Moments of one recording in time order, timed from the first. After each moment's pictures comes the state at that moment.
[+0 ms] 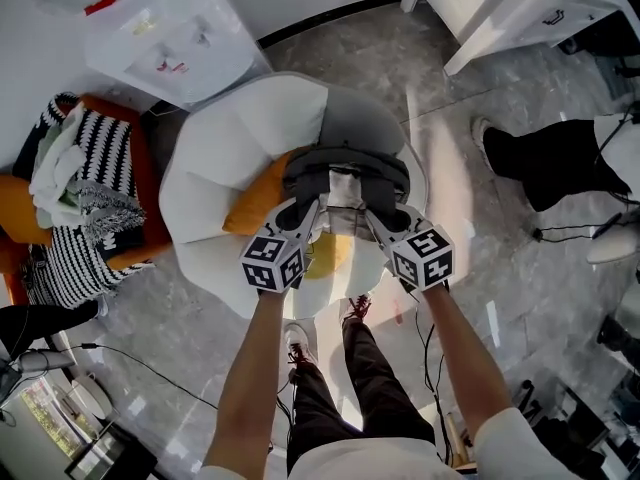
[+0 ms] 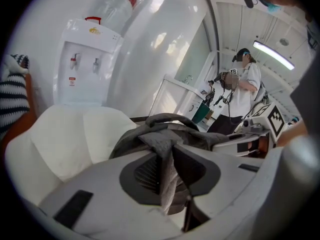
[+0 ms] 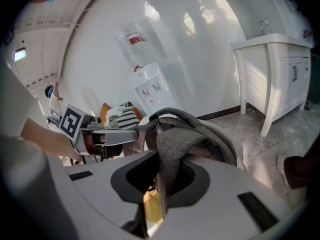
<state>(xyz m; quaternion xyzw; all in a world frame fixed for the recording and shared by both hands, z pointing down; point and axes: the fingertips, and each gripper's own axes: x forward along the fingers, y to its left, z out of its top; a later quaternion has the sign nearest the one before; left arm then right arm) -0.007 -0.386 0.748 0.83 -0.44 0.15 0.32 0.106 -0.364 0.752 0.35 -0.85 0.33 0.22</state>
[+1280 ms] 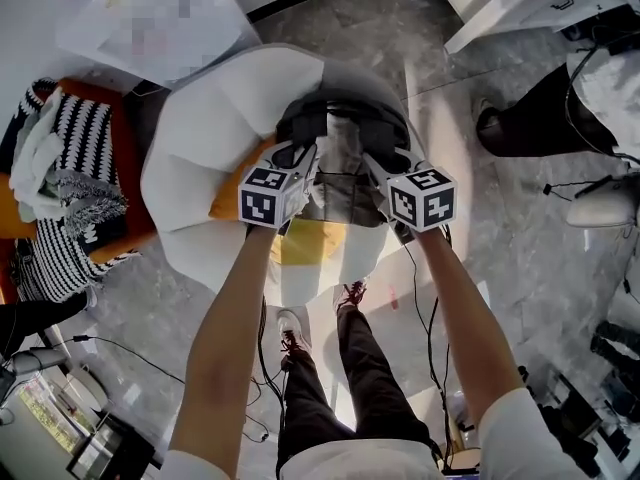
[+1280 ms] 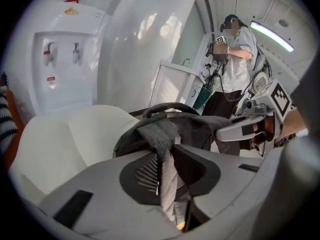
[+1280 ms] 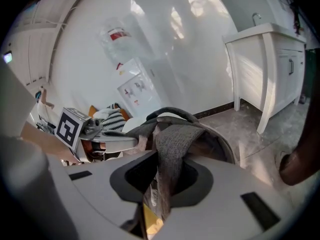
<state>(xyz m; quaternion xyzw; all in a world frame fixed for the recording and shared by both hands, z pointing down) -0.004 -0.458 0.808 0.83 -0.40 0.25 0.29 0.108 -0.441 0.795 0.38 -0.82 0.35 0.23</state>
